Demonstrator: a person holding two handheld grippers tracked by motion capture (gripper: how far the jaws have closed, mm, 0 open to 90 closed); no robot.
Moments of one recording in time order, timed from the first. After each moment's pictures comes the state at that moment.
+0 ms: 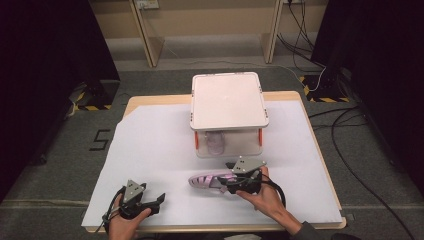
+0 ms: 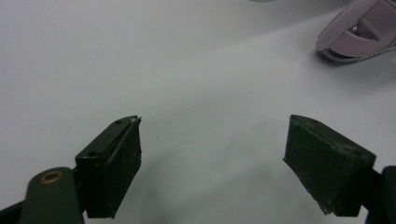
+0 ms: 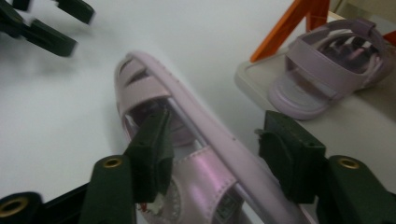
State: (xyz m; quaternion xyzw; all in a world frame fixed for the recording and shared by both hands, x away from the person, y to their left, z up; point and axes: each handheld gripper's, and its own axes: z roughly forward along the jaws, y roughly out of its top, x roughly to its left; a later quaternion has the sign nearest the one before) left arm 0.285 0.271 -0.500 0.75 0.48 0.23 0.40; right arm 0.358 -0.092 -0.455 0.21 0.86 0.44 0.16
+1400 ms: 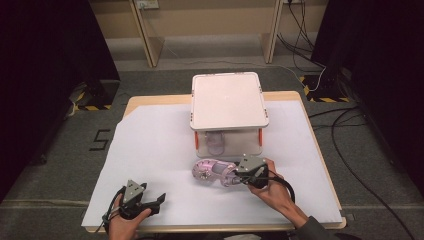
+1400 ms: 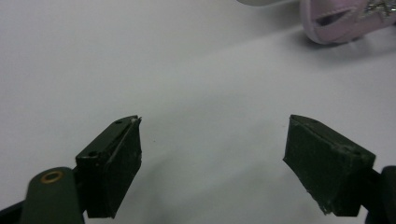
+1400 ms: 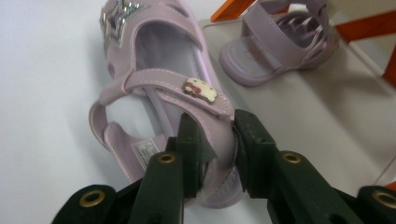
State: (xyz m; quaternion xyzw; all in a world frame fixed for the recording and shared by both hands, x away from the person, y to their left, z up) left arm 0.284 0.270 -0.498 0.75 0.48 0.23 0.40; right arm 0.368 -0.113 -0.446 0.18 0.89 0.35 0.23
